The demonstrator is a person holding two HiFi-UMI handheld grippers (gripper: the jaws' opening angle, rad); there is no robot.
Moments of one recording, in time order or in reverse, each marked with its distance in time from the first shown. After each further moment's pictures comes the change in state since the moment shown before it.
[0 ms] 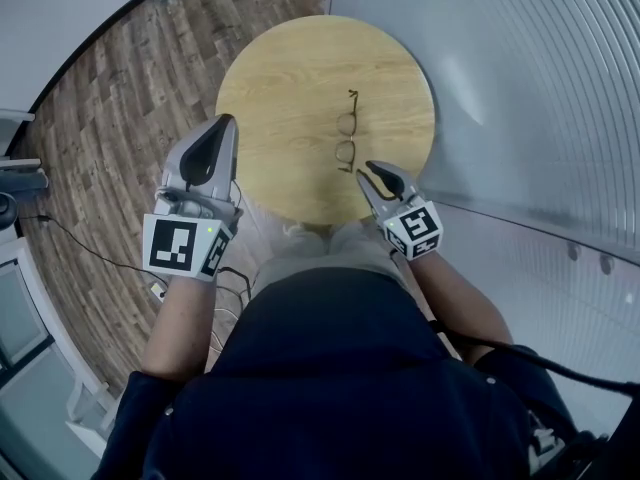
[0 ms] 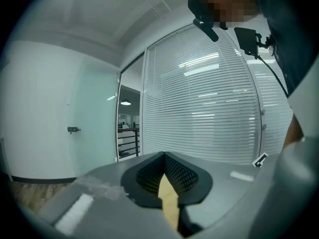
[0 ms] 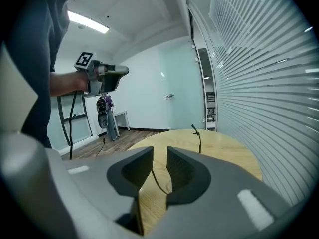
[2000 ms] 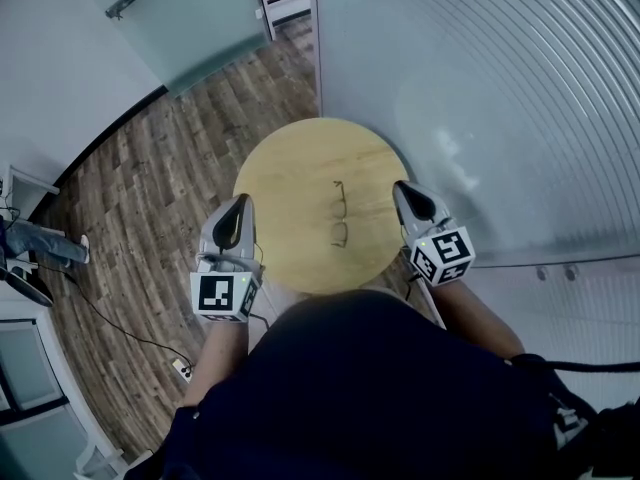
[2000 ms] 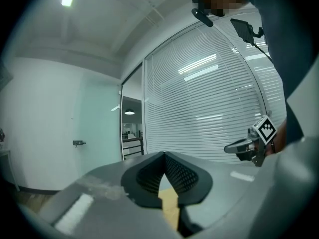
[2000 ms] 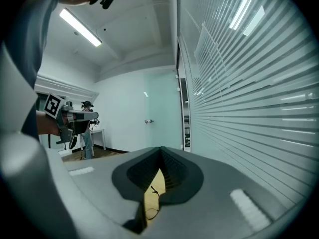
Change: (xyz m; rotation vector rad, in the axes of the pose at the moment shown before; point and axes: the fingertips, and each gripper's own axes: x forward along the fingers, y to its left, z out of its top) left arm -0.006 -0.018 0.059 0.075 -0.093 0.075; right arm -0.092 -0.078 0.199 -0.023 -0.251 -0.242
